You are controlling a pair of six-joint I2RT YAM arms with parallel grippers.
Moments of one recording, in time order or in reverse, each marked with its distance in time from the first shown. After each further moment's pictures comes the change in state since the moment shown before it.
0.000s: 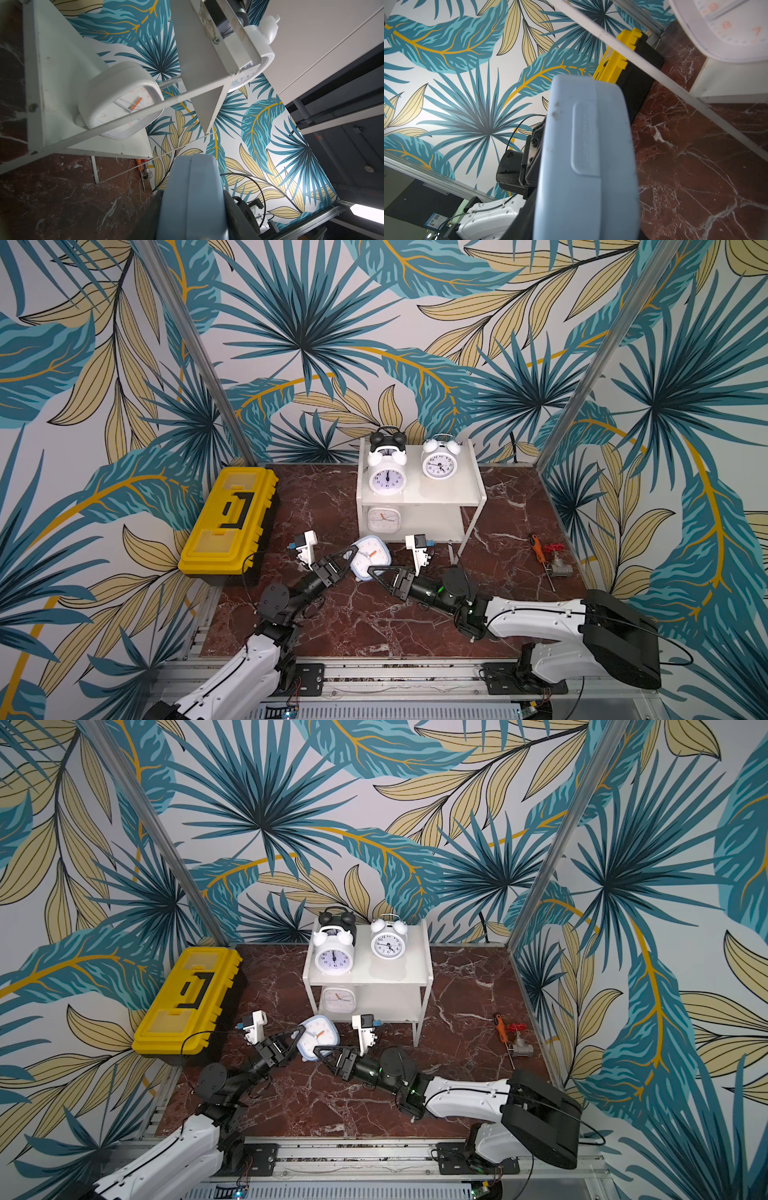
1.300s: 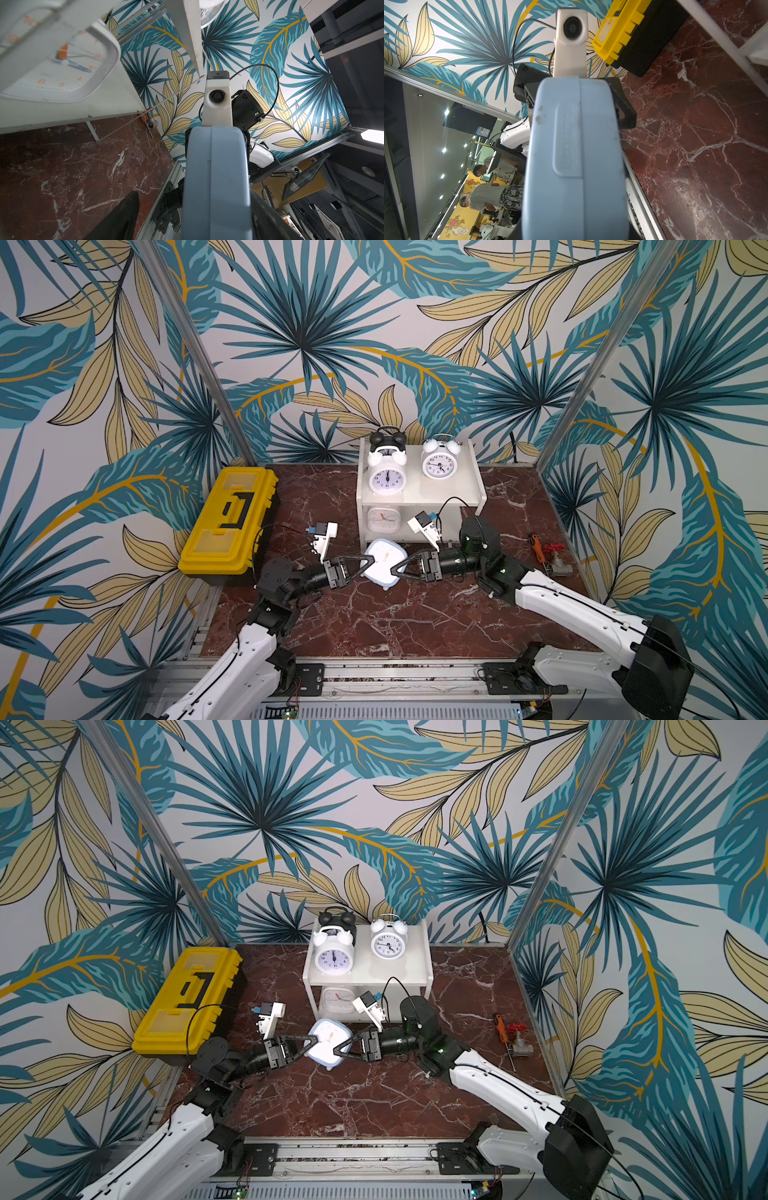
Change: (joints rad) left arm 0.045 0.009 0.233 -0.390 0.414 0.215; right arm -0.341 -0.175 0.269 -0.758 -0.816 -0.190
